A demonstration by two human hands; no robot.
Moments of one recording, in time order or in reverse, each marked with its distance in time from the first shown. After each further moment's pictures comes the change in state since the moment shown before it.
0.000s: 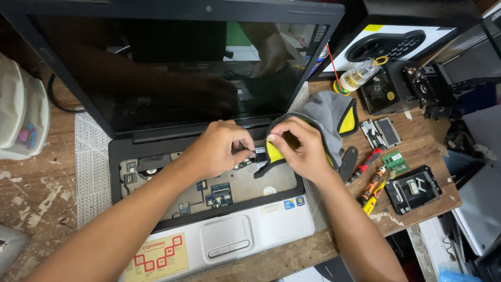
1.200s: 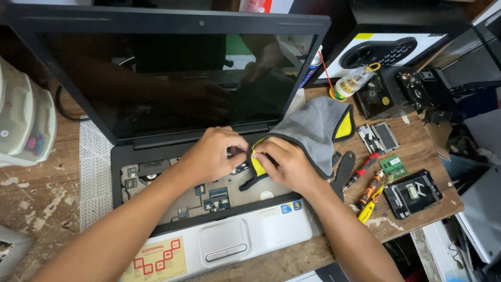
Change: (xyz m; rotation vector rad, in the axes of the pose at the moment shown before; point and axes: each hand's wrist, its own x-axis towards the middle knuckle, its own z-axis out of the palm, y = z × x) left_hand 0.000 -0.002 -0.001 0.020 -0.012 -0.051; right_hand -0.008 -0.010 0.014 -0.154 -0.146 -0.123
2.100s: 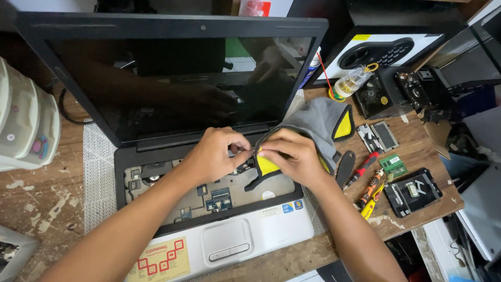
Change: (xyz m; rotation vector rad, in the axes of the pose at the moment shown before) left_hand 0.003 0.011 -0.002 -0.081 0.041 -0.066; right_hand 0.010 0.000 -0.012 0.181 0.115 -0.018
